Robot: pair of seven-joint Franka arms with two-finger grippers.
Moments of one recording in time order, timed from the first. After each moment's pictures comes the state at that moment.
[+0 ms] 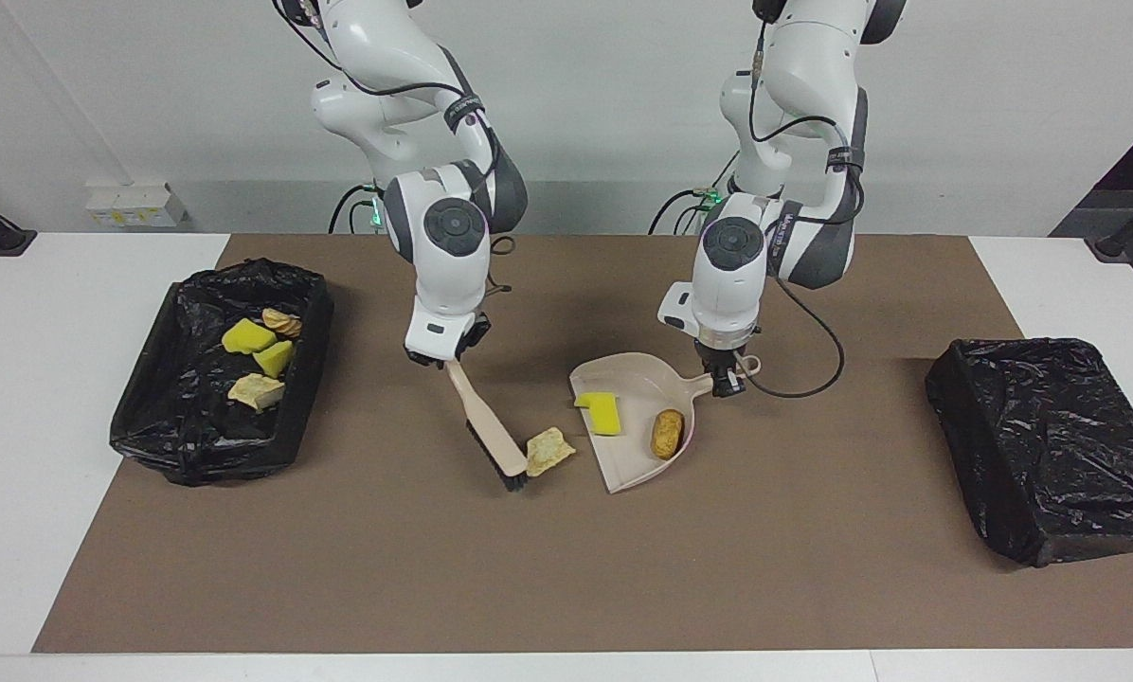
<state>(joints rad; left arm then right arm) -0.37 0.28 -0.09 -1.90 0.18 2.09 0.80 0.36 0.27 0.03 -1.87 -0.15 1.93 -0.10</state>
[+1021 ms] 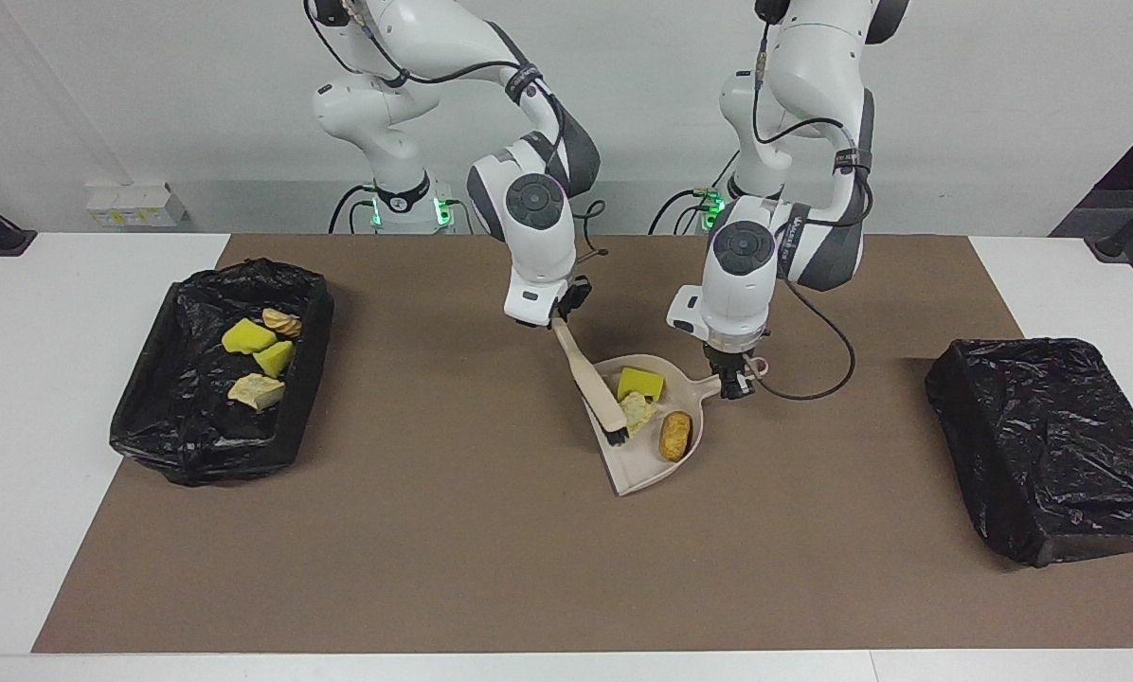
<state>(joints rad) -0.35 0.28 -0.09 -1.90 0.18 2.09 0.82 0.53 0.22 0.04 -1.89 0.18 1.95 0.07</state>
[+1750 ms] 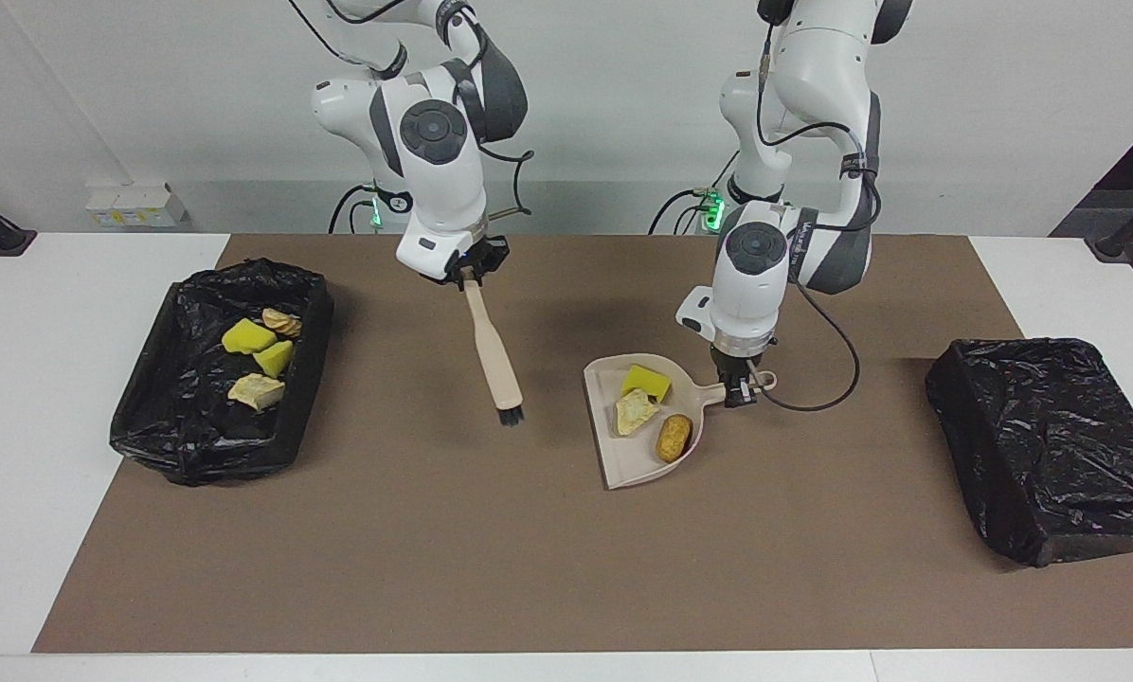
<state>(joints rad) -0.32 0.28 -0.09 -1.92 0.18 2.17 1.00 0.34 0.01 0.02 -1.89 0.04 1.65 0.08</state>
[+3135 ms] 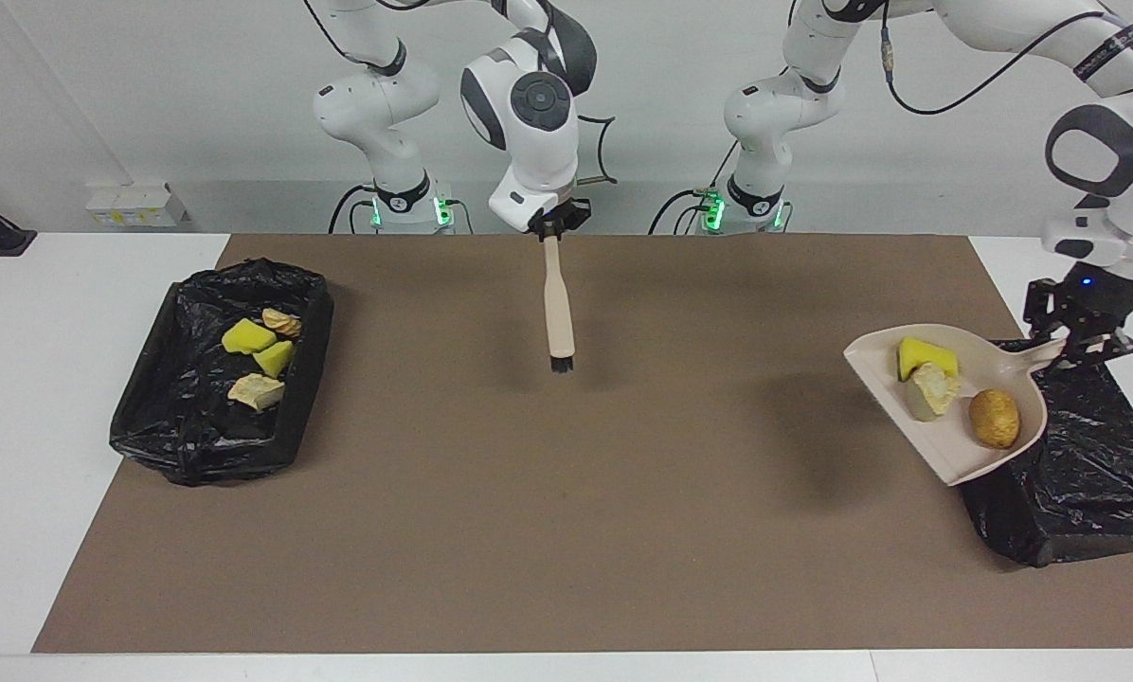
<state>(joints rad) 0.37 0.20 -0.07 -1.58 0.00 1.97 1.67 0.66 0.01 0.05 -1.98 0.25 1.76 0.60</state>
